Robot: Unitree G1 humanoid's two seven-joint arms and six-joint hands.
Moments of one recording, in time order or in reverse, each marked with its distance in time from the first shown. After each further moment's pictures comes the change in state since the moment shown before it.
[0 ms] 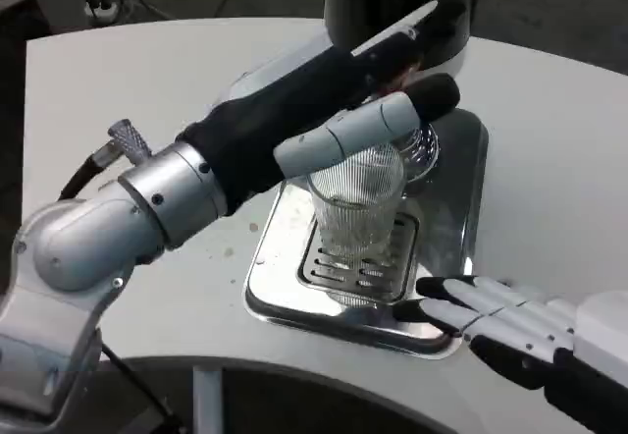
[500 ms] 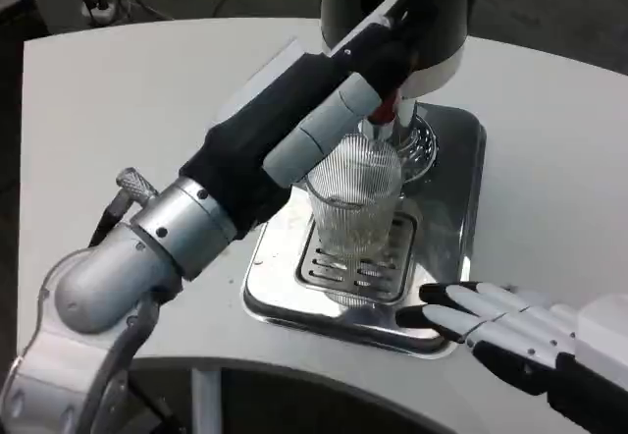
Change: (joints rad) left arm 0.102 -0.125 0.038 0.033 -0.122 -0.070 0.084; right arm 0.020 -0.024 -0.023 0.000 0.017 0.003 0.013
